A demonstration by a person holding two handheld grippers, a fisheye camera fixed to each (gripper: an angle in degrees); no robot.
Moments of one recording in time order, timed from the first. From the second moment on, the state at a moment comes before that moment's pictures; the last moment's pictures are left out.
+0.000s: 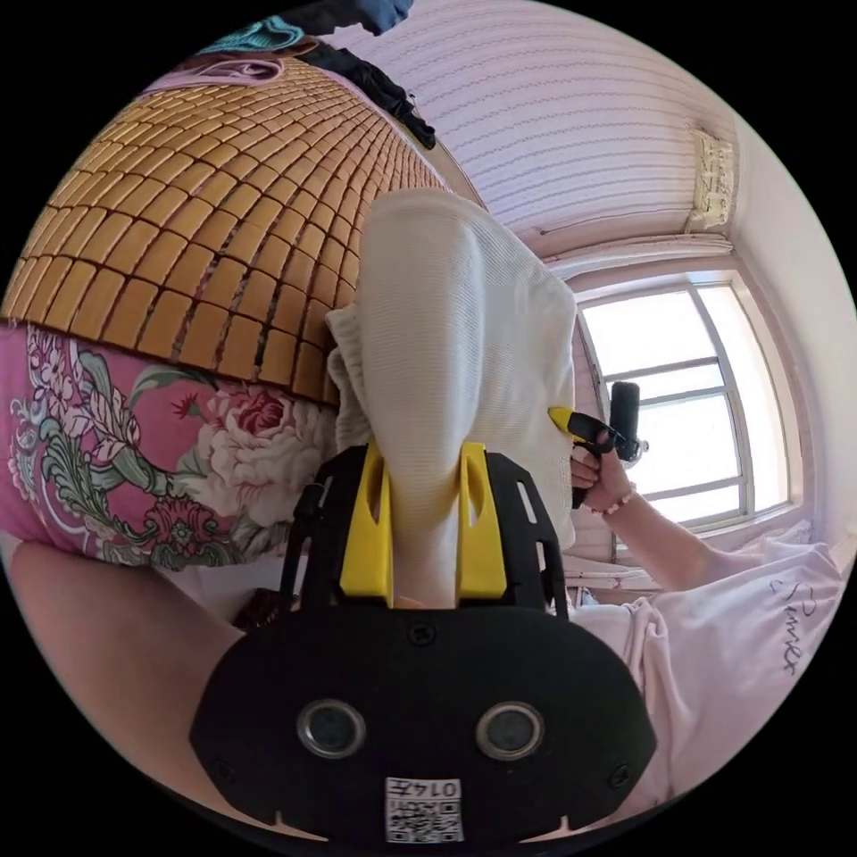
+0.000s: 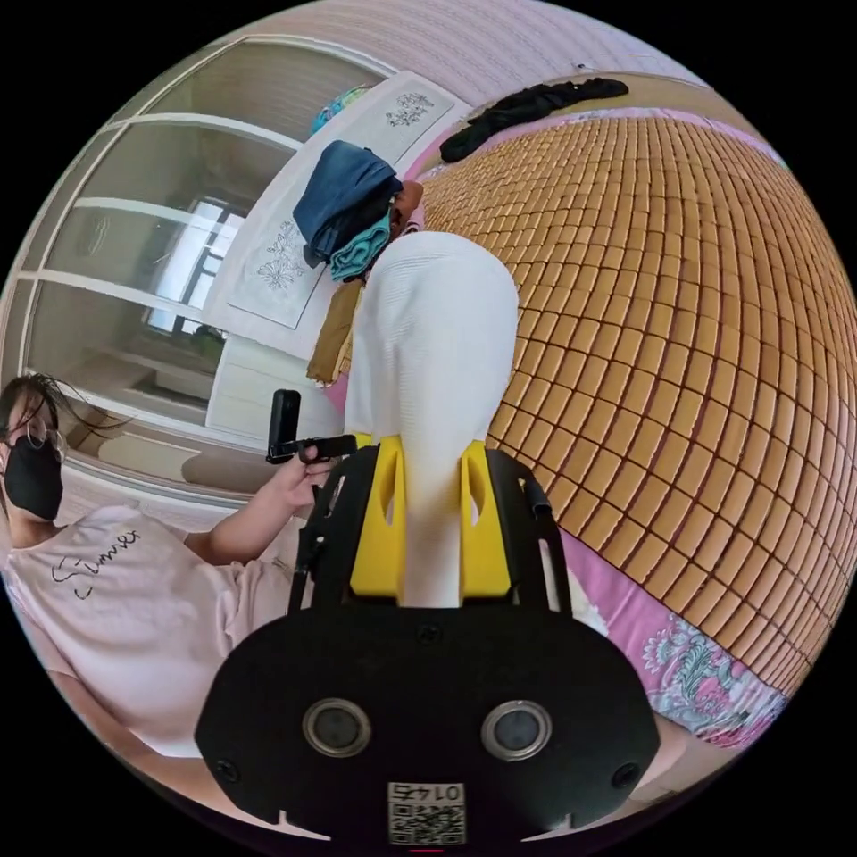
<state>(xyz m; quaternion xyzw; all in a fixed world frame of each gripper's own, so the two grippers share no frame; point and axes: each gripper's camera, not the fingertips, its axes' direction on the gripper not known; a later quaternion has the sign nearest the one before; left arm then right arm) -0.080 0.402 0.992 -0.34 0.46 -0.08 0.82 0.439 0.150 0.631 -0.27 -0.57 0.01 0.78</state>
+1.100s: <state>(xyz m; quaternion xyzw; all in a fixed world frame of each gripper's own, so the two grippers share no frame) 0.729 0.392 0.813 -0.29 0.56 0.23 0.74 1.017 0.211 0.545 -0.27 -0.05 0.19 0.94</state>
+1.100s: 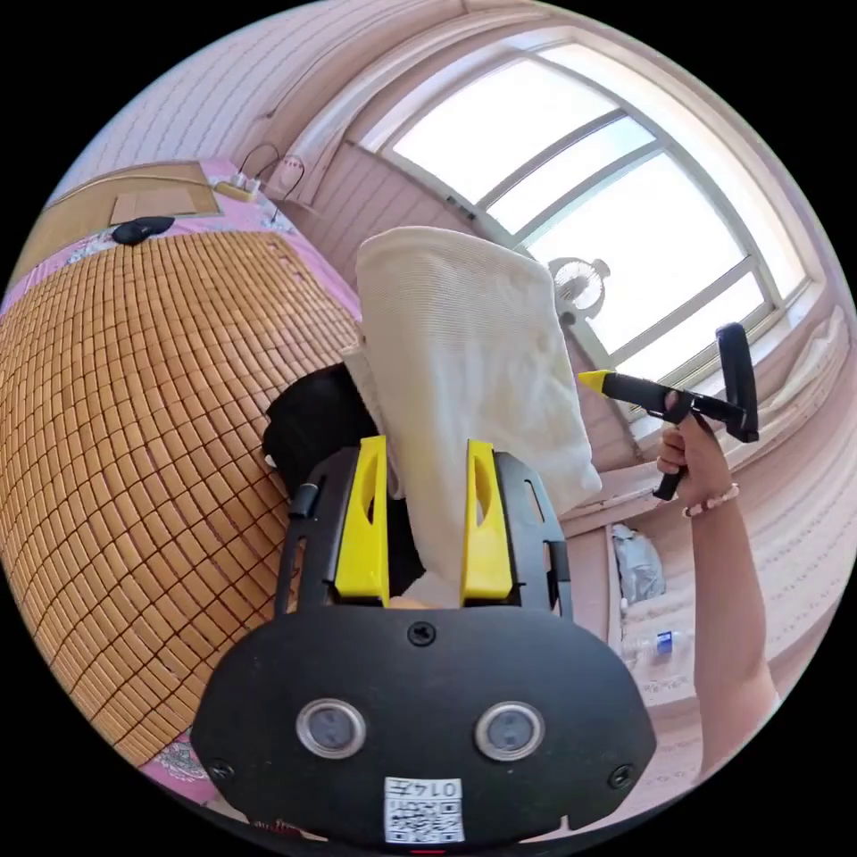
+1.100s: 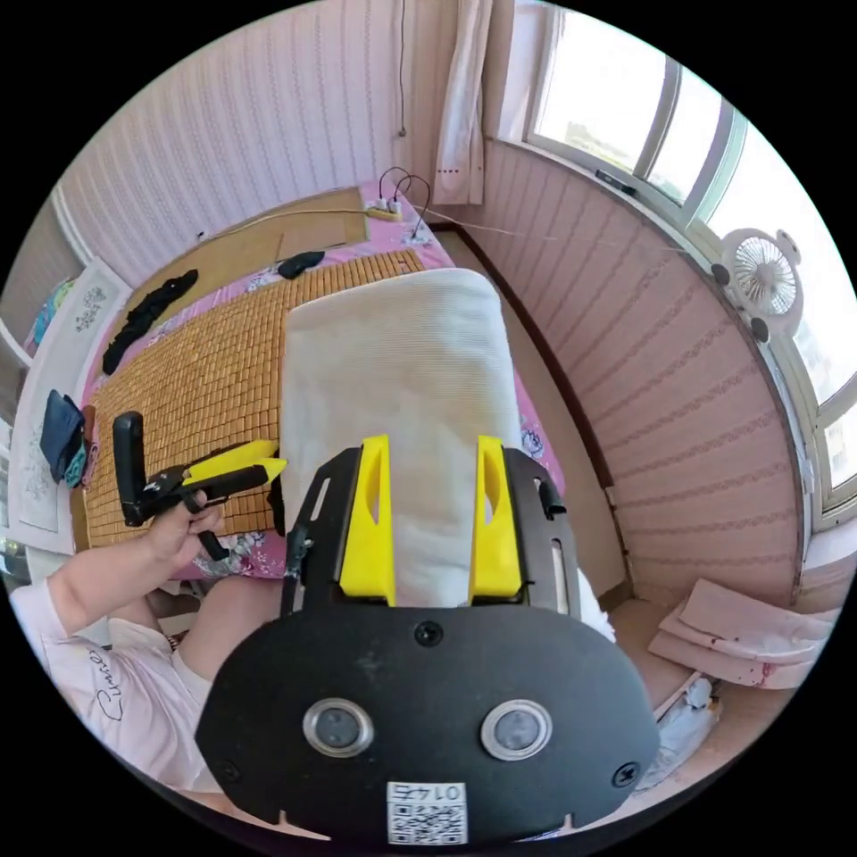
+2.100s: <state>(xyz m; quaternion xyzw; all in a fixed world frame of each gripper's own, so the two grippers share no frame) 0.181 0.461 0.666 -0.03 0.22 0.38 0.90 0.519 0.463 0.486 -0.16 -0.25 0.09 0.95</state>
